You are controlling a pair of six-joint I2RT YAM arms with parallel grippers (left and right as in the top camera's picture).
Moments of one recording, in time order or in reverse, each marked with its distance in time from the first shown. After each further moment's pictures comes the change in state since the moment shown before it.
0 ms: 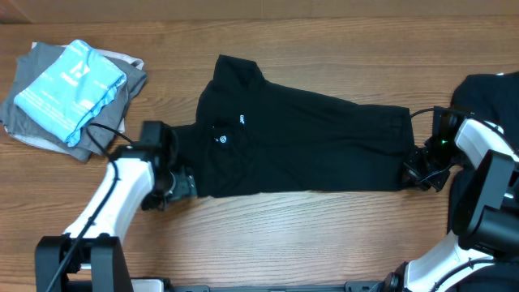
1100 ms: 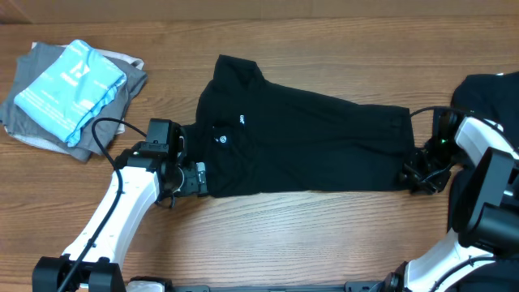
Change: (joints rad) left arm -0.097 -0.087 -0.029 0.087 0.052 0.027; right arm 0.000 0.013 0.014 -0.037 0.015 -0.010
